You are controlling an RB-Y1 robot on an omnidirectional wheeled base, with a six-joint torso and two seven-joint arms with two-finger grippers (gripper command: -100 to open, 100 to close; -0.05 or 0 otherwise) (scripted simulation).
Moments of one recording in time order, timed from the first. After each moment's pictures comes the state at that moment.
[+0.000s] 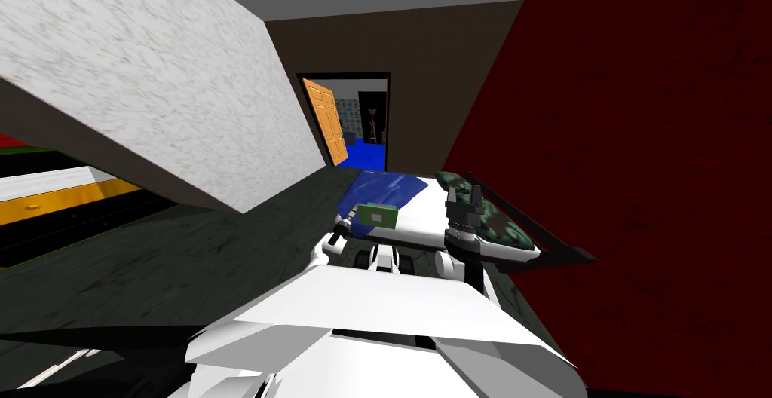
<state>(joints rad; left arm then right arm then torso) 0.06 0.19 -0.06 -1.16 -0.20 -0.38 -0.11 0.51 0.04 0.03 -2.24 0.08 -0.60 -0.15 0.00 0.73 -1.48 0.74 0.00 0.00</state>
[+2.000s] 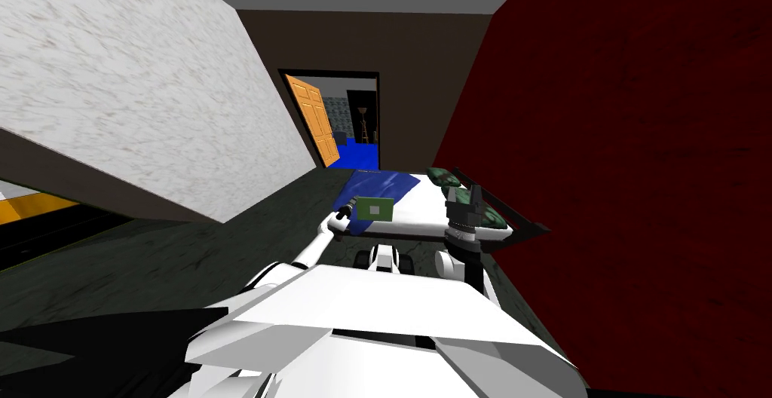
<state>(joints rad) -0.18 0.29 -0.10 -1.14 -0.16 0.09 0.01 0.51 0.04 0.03 -2.24 0.08 -0.60 -0.15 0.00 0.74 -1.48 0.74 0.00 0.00</state>
